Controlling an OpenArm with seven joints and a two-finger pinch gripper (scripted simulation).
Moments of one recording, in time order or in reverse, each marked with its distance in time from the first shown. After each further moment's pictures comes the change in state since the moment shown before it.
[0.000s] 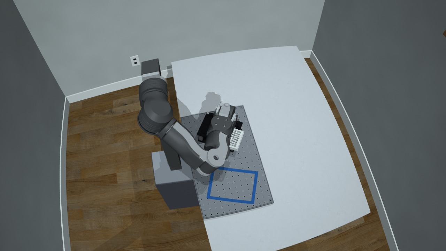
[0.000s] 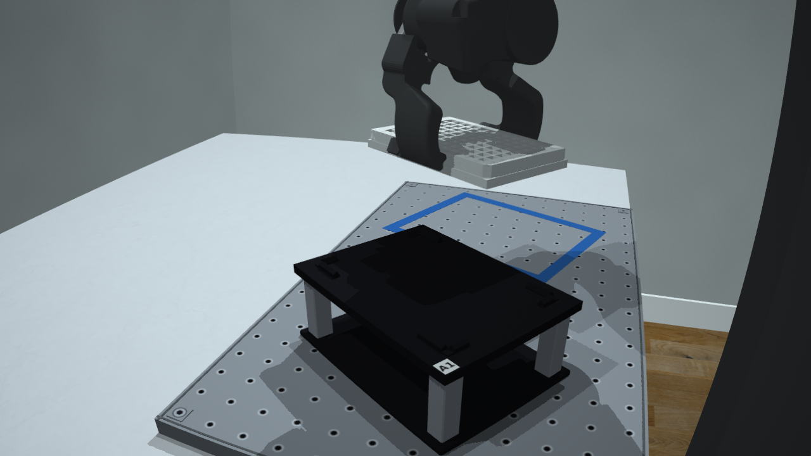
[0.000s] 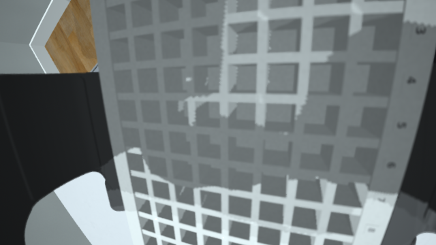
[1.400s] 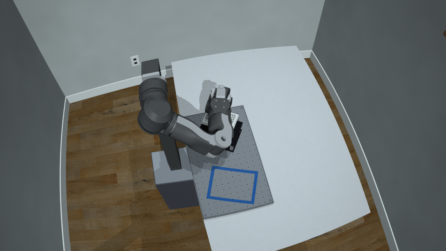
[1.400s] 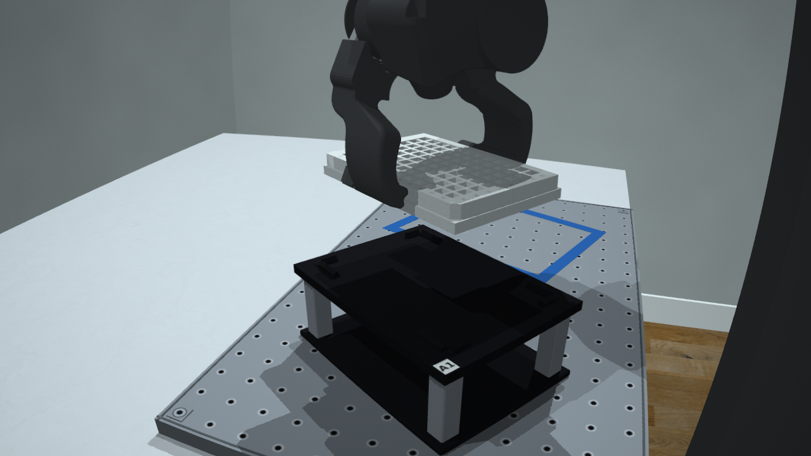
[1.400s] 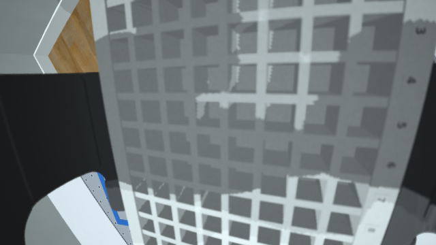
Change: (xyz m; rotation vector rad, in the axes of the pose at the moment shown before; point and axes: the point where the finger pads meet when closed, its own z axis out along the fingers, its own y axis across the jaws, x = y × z) arm 0.043 0.066 -0.002 0.020 0.006 0.012
